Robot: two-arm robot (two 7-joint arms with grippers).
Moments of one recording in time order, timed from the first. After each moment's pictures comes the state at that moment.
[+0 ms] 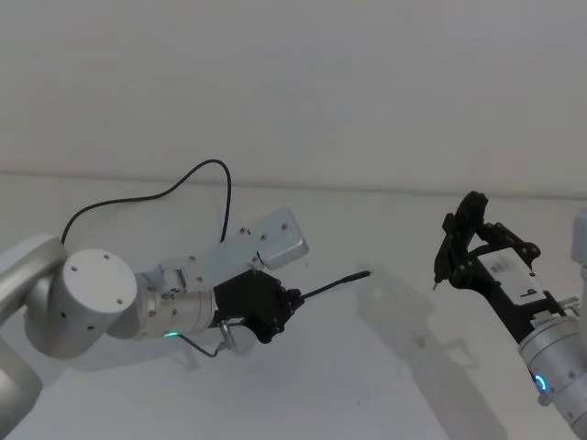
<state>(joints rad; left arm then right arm) -0.56 0.46 0.71 -1.55 -0.10 0.41 -0.62 -0.02 0.34 -0.21 -1.82 0.31 0.04 0.10</state>
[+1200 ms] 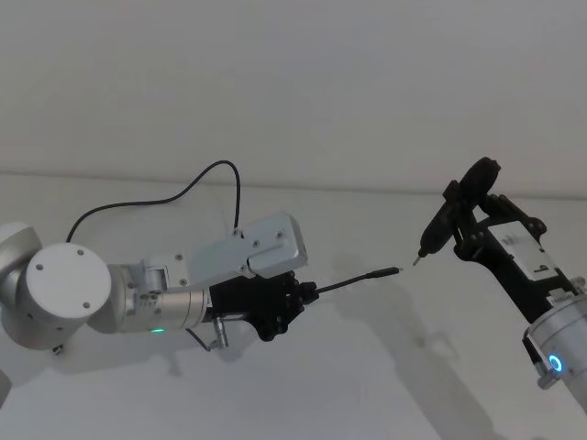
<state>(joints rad) -0.55 0.54 0.71 -1.65 -0.09 0.25 -0.69 -0.03 0.31 -0.16 -1.90 0.48 0.09 0.17</state>
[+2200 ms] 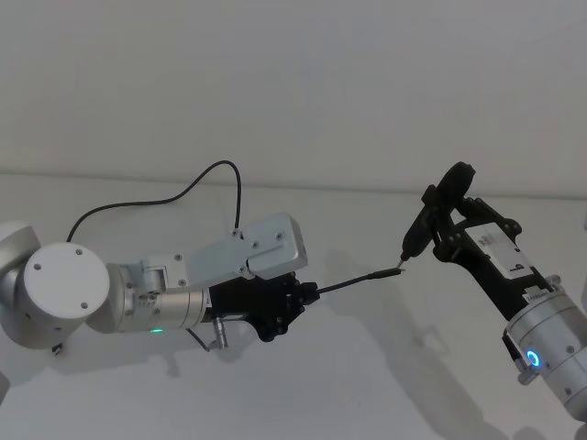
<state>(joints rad) -0.55 0.54 0.71 -1.66 -0.09 0.24 -0.69 0.02 0.29 -0.20 -1.84 0.47 0.09 0.19</state>
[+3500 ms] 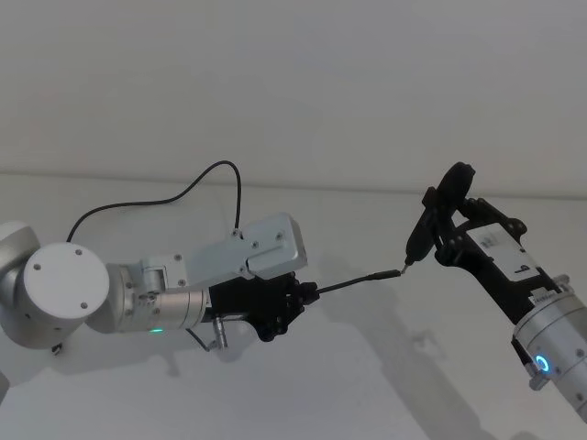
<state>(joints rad) -0.55 0.54 0.71 -1.65 -0.09 0.24 -0.69 -0.01 0.31 -0.19 -1.93 0.43 0.16 0.17</state>
